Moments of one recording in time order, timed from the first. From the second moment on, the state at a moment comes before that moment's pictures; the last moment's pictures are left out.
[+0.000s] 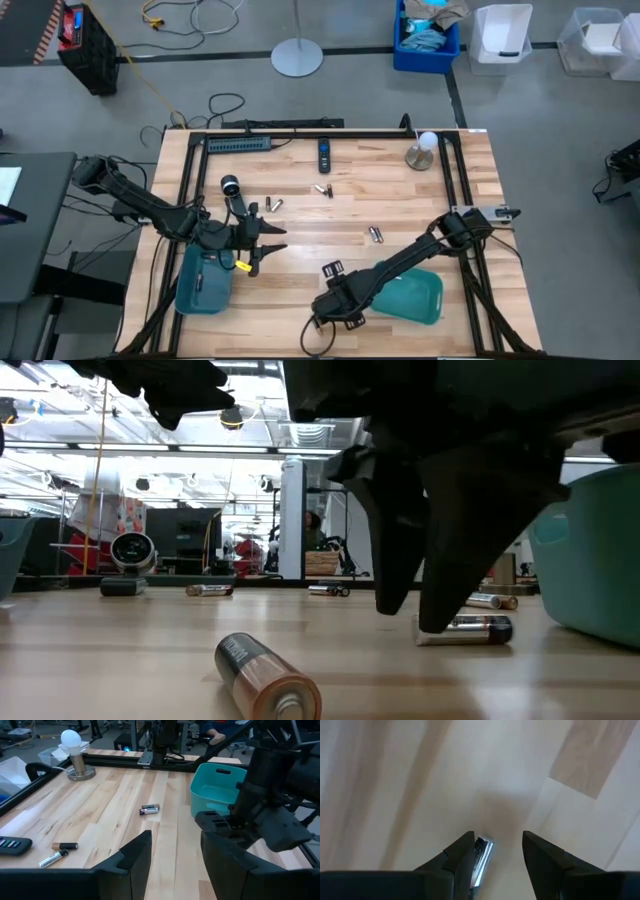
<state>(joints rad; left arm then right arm) -0.43 1.07 0.58 0.22 -0.53 -0.18 0.49 2.25 1.78 -0.93 0.15 0.08</state>
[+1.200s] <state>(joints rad) -0.45 1.07 0.58 0.21 -0.53 -0.19 0.43 2.24 1.74 -0.93 0.16 0.30</state>
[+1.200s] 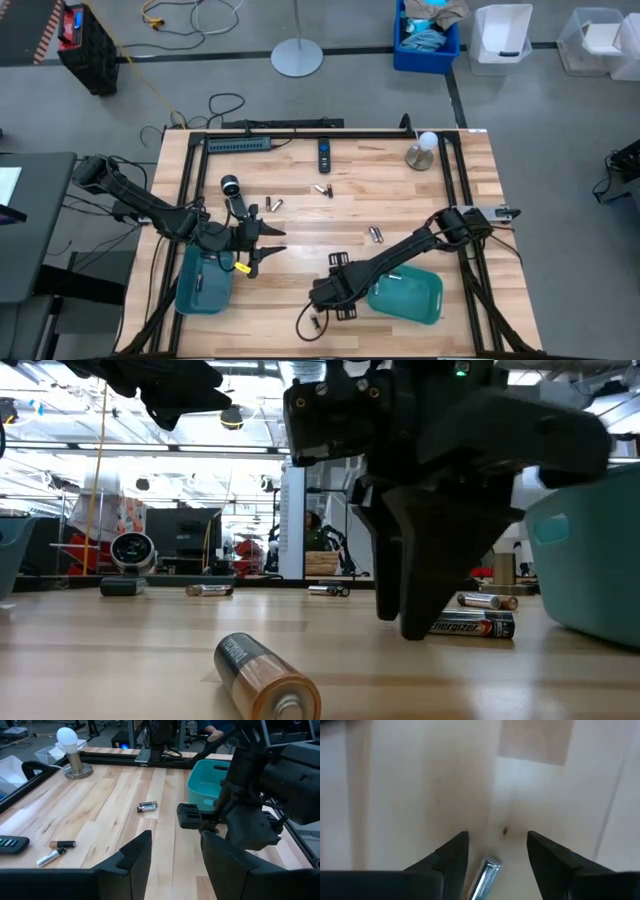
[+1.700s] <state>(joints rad) -0.45 1.07 0.58 0.19 -0.53 -0.19 0.45 2.22 1.74 -0.99 0.13 0.41</state>
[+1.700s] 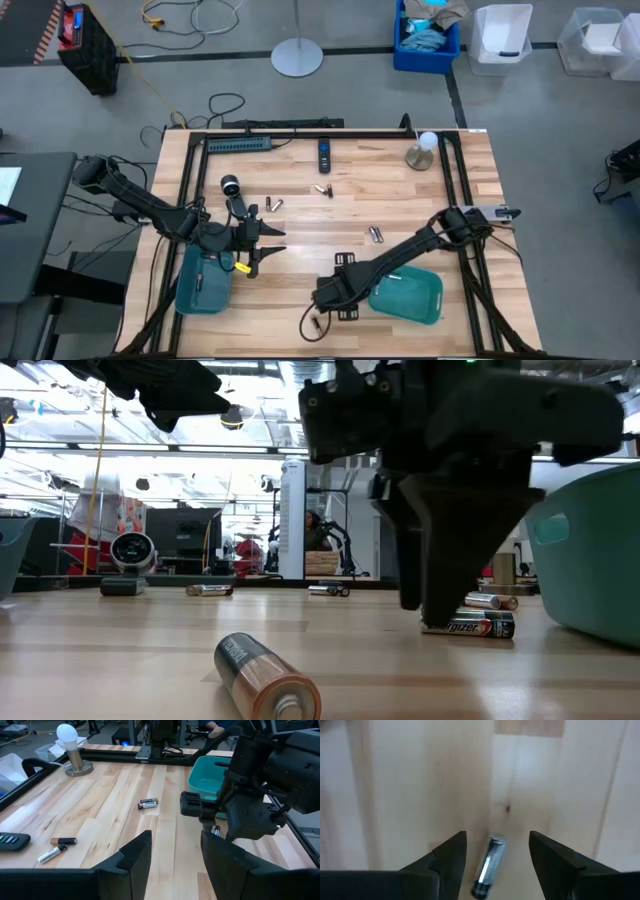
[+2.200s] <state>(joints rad) -0.45 1.07 0.58 0.19 -0.53 -0.19 0.45 2.23 1.72 -1.02 0.08 0.49</state>
